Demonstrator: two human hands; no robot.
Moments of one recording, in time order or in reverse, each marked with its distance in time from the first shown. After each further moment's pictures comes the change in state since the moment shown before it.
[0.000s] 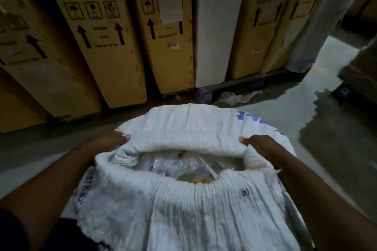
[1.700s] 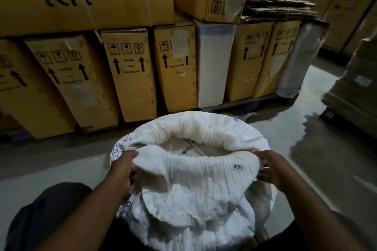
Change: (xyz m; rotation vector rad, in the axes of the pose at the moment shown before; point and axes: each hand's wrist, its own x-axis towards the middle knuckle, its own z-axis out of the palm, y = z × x) left_hand -0.233 0.027 0.054 -1.232 0.185 -0.167; right_hand -0.158 0.042 -0.024 0.818 0.051 0.123
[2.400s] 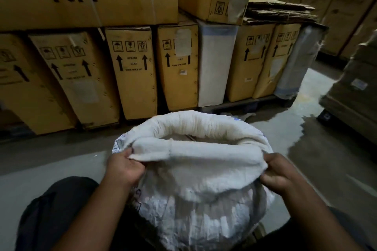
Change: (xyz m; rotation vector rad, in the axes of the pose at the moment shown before) left_hand -0.010 0.009 -0.004 -0.567 -0.081 -0.223; right_hand -0.036 -0.003 0.015 0.537 -0.283 0.161
